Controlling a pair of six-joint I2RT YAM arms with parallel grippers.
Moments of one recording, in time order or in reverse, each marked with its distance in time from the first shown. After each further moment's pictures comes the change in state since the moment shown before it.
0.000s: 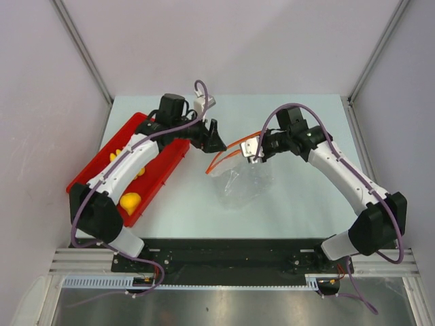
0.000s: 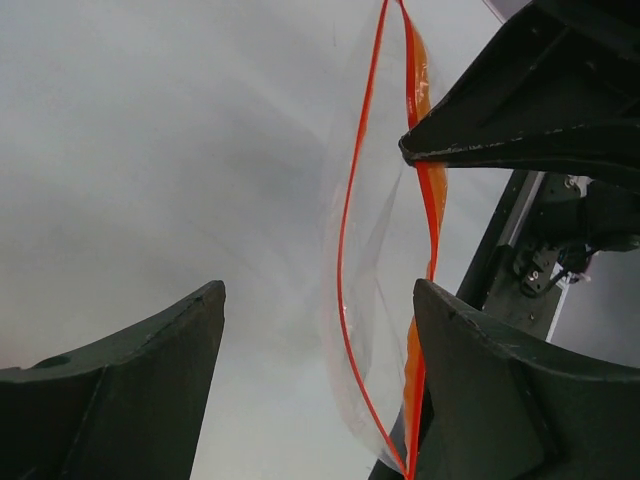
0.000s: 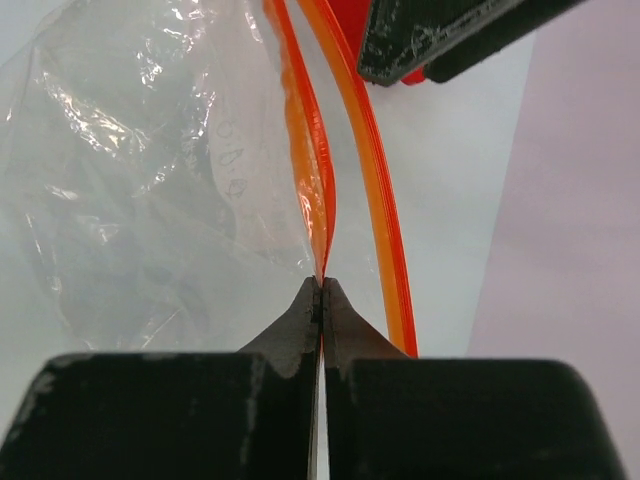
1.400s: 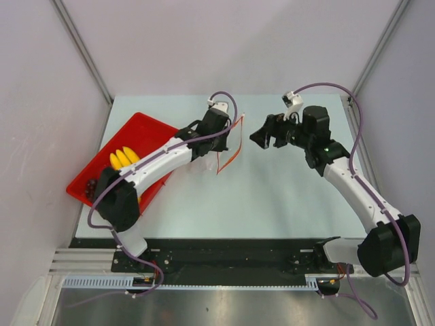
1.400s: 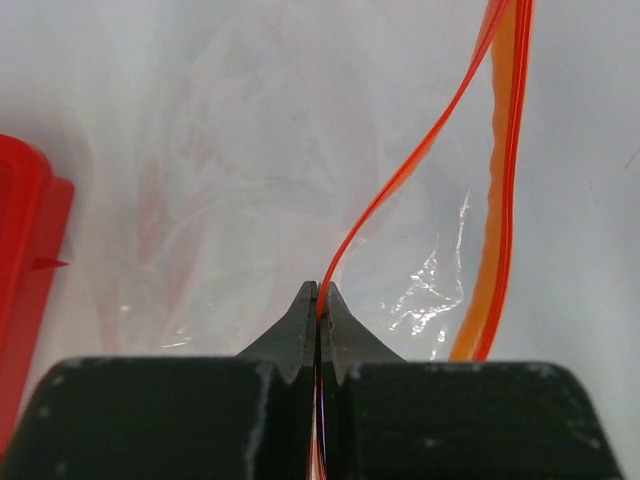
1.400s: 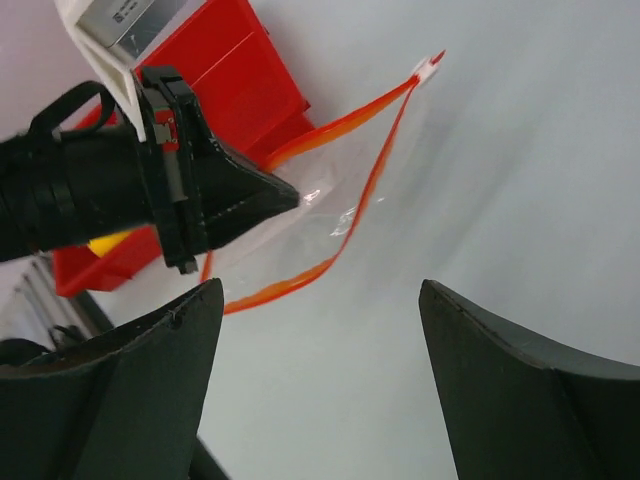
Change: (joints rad) left arm -0.293 0.157 0.042 0.018 -0.946 -0.348; right arm -0.130 -0.195 -0.256 0.543 0.235 1.656
